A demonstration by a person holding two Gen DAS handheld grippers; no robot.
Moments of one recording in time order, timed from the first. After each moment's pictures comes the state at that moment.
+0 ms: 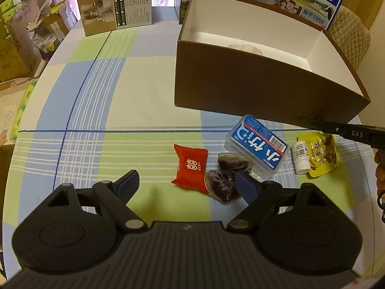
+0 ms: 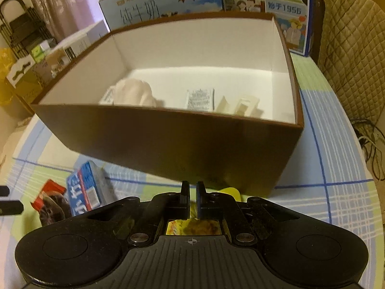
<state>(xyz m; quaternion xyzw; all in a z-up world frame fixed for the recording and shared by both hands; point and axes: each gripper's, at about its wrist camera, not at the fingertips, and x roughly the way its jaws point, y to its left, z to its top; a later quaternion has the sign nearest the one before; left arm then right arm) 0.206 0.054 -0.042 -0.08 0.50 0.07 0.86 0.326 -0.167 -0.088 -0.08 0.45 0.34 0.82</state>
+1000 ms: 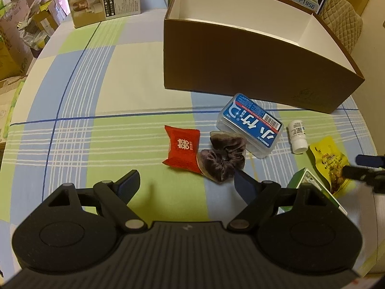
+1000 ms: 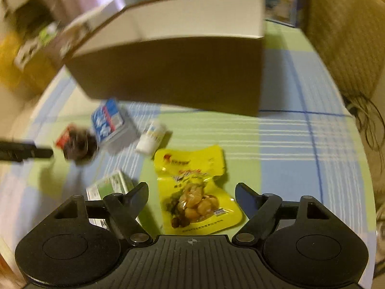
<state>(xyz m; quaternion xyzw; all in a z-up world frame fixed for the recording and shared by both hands) 0.193 0.047 -0.055 -0.07 0.51 0.05 0.85 0.251 -0.217 -0.079 -0.10 0.49 0.35 0.79</state>
